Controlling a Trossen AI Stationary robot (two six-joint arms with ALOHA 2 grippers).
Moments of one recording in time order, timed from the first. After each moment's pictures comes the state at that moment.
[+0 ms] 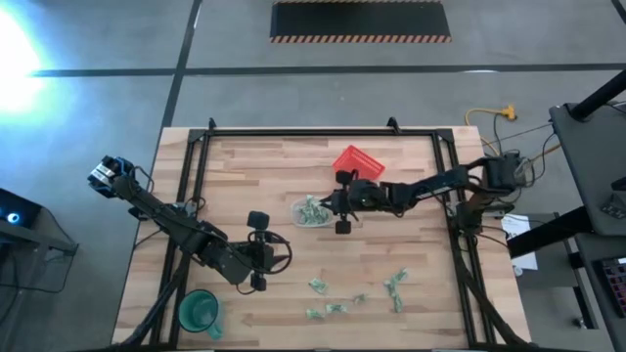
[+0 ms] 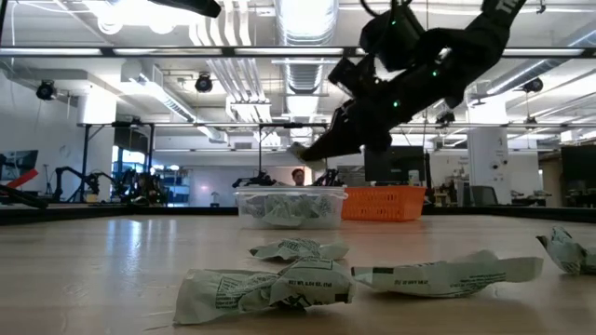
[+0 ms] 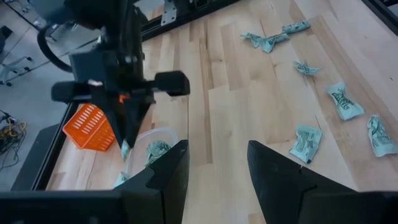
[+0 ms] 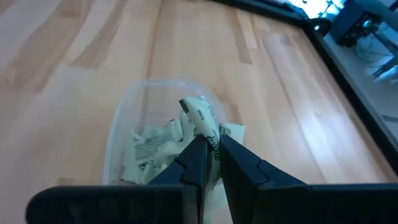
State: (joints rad) left arm -0.58 1.32 1.01 -0.36 -0.66 -0.07; right arm -0.07 1.72 0.78 0.44 0.09 -0.24
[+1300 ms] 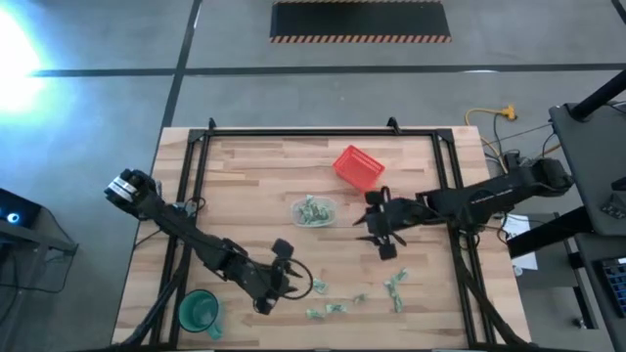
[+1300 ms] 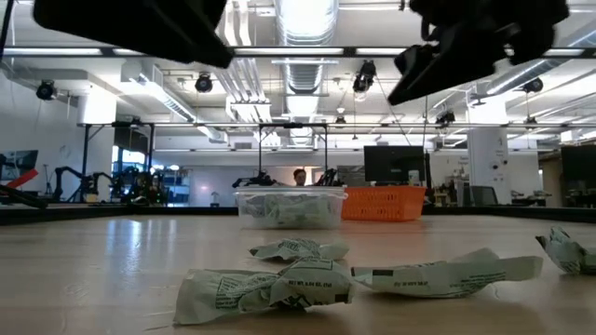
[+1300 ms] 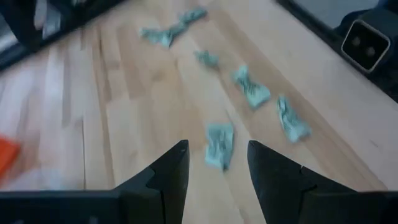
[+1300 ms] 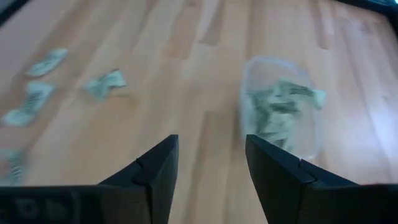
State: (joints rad) left arm -0.58 1.55 0.94 -0.03 -0.35 0.08; right arm 0.18 1.23 0.71 -0.14 0.07 -0.10
